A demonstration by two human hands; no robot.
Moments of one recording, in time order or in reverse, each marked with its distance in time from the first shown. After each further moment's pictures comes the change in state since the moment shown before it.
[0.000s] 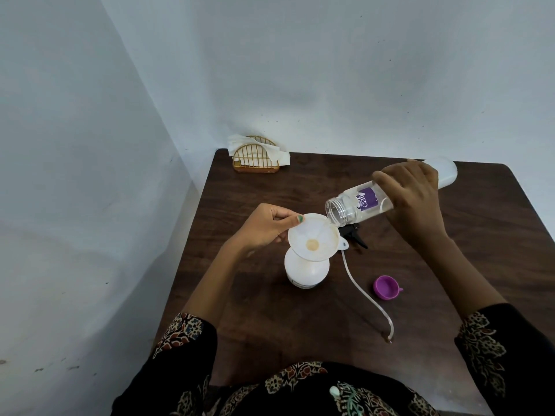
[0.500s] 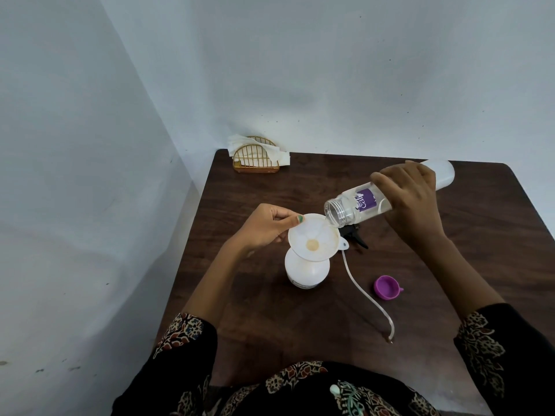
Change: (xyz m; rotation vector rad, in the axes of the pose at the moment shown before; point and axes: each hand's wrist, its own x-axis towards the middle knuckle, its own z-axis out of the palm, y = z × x) left_hand 0.000 0.000 0.000 0.012 -0.001 0.001; right_hand -0.002 -0.002 0.001 0.008 -0.030 0.012
